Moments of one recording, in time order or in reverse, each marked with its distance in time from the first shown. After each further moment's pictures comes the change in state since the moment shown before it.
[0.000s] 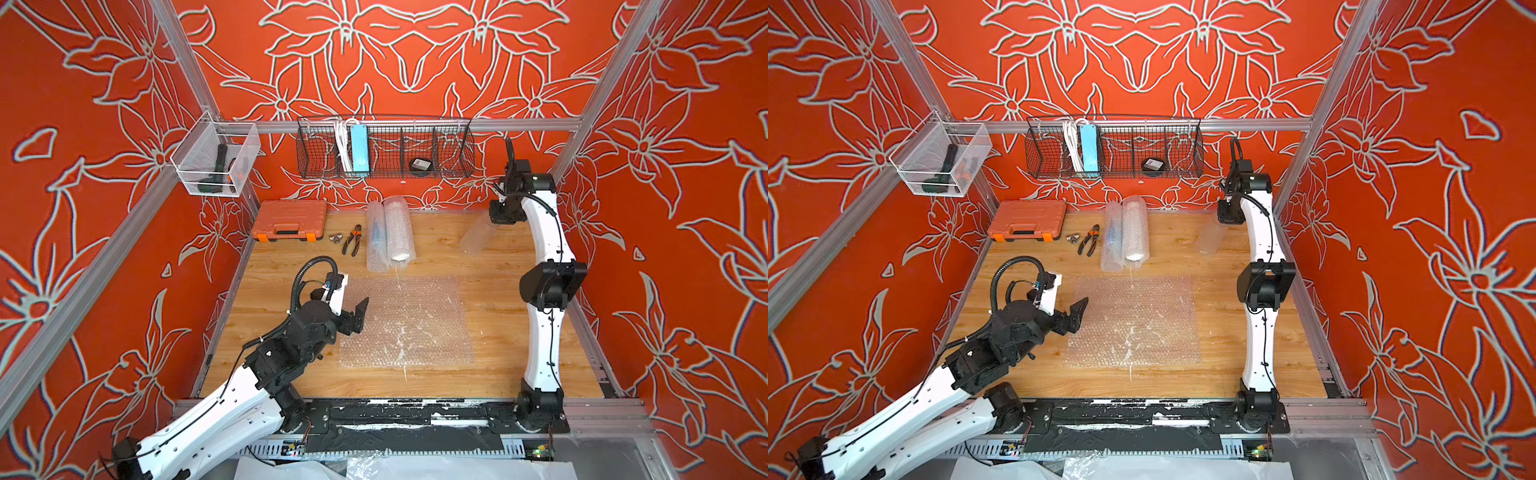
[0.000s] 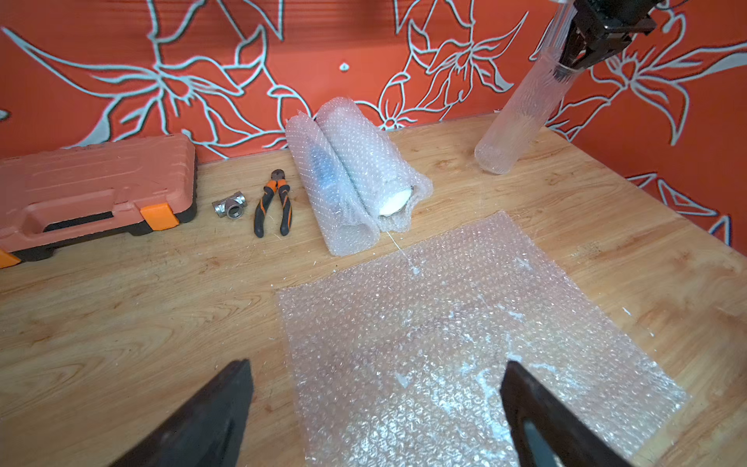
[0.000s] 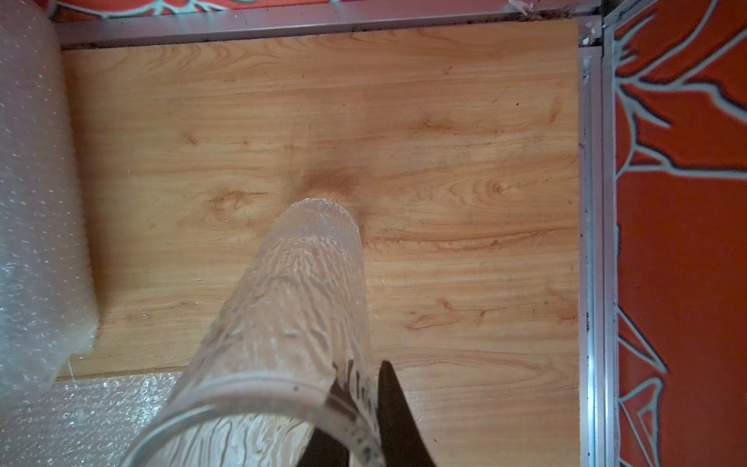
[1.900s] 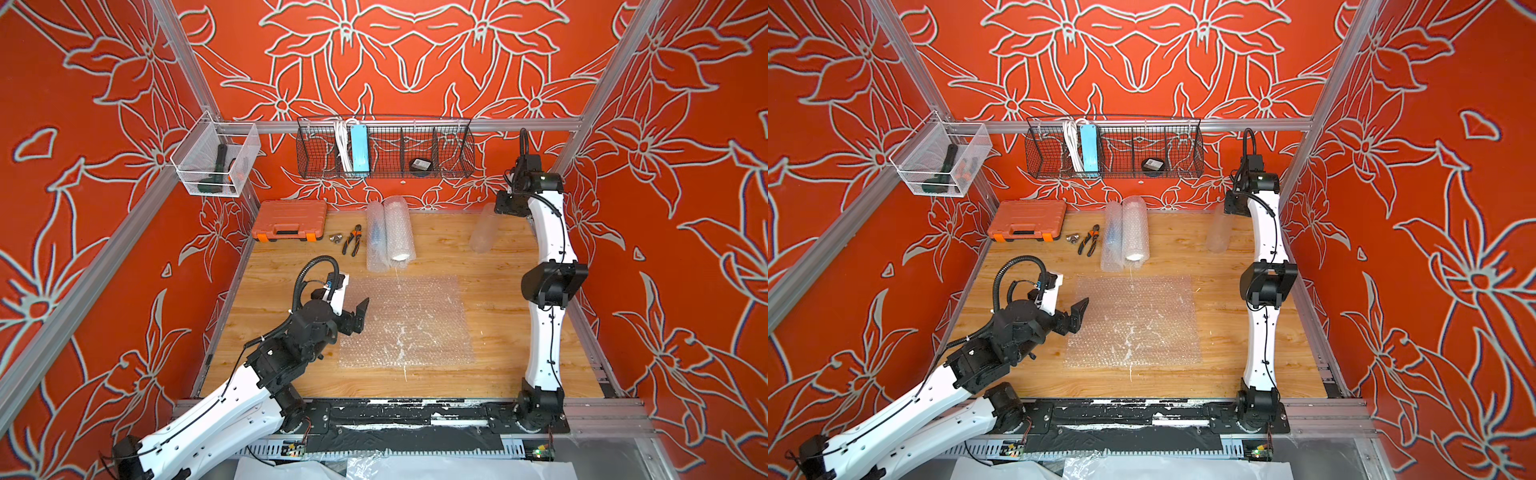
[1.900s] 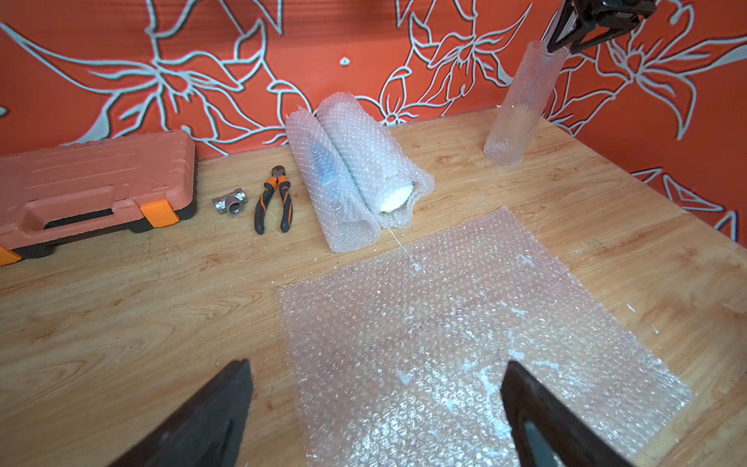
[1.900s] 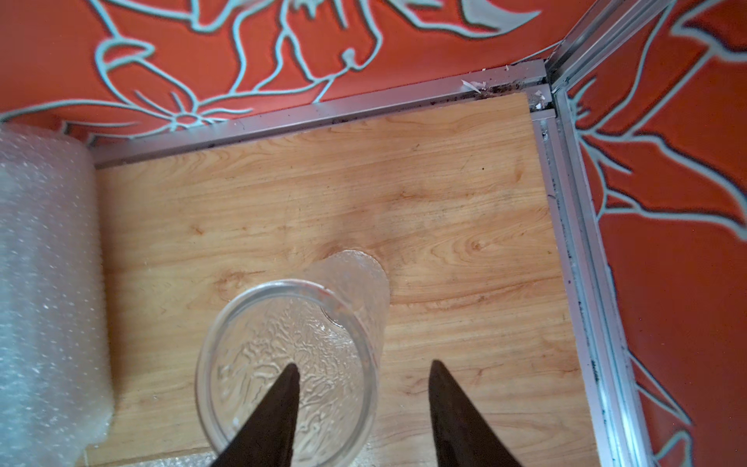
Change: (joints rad) left arm 0.000 0.008 0.000 -0.002 -0.001 0.000; right arm -0.049 0.048 0.082 0.127 -0.021 0.063
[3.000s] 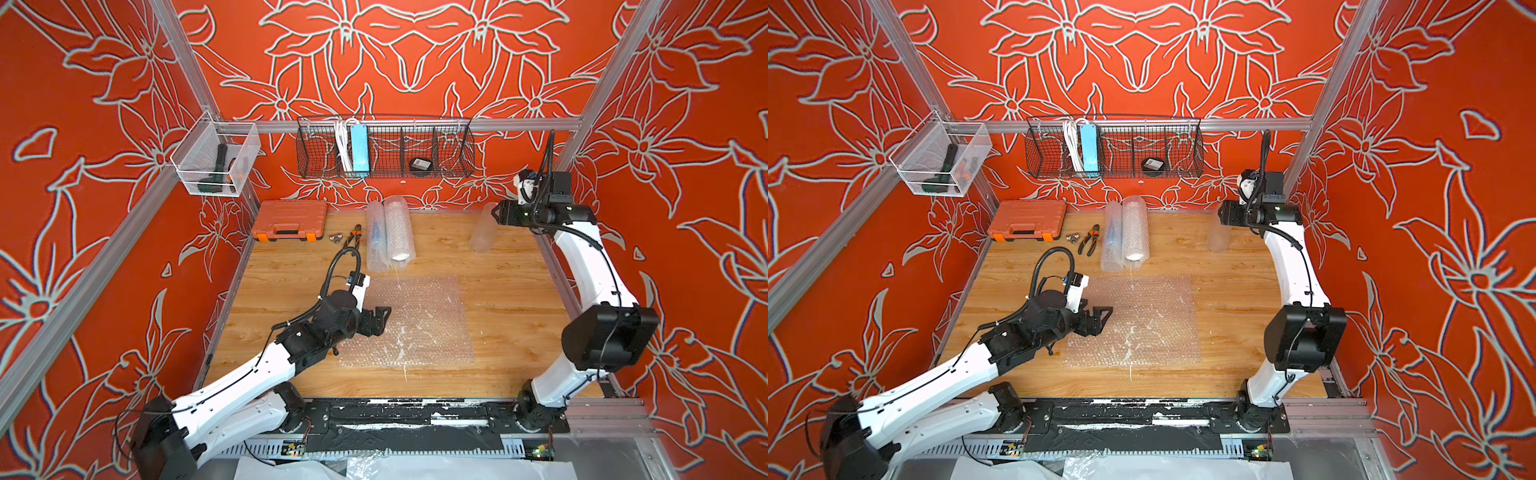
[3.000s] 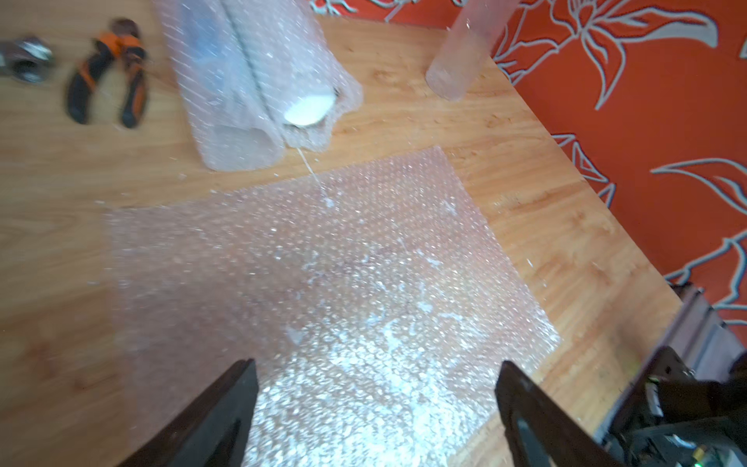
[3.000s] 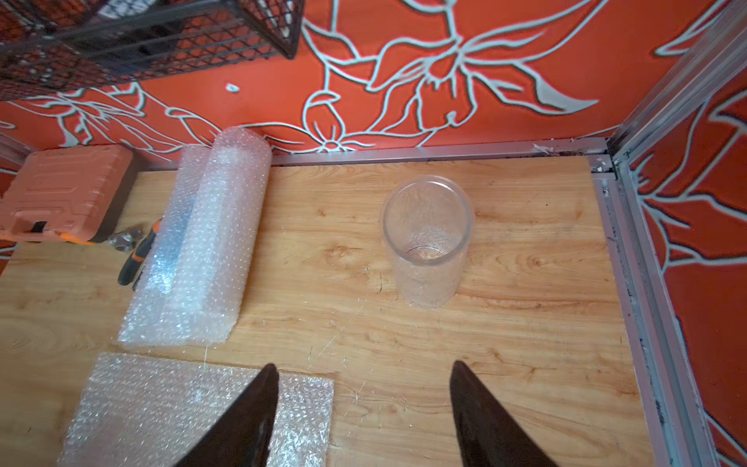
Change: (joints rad) left arm 0.000 0.306 0.006 0.120 0.339 -0.276; right arm 0.002 -0.774 -1.050 0.578 -0.274 -0.077
